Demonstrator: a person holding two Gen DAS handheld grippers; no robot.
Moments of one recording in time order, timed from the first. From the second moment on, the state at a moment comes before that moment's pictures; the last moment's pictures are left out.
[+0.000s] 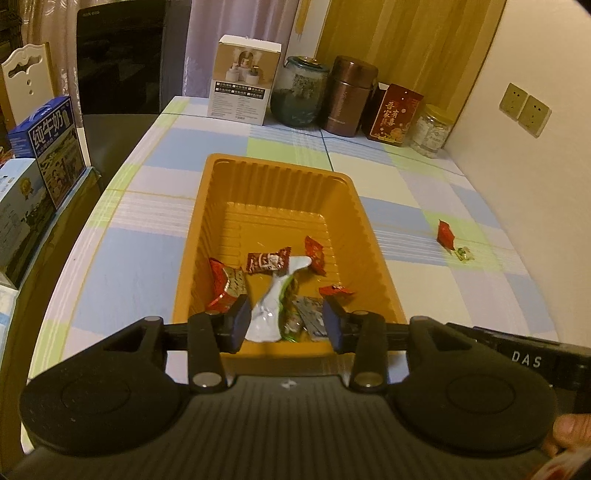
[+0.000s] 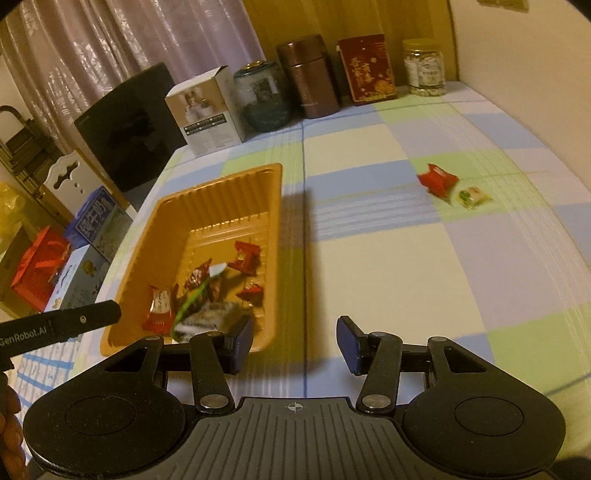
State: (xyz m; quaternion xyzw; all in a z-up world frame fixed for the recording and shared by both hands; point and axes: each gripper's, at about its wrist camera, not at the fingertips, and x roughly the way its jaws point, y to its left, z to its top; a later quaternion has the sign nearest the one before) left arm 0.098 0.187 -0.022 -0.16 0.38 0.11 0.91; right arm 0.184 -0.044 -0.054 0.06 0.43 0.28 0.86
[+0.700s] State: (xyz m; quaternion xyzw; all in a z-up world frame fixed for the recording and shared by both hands) left arm 0.094 0.103 -0.007 -0.14 0.36 0.05 0.92; right arm 0.157 -0.145 -0.027 0.09 0.39 0.19 0.90
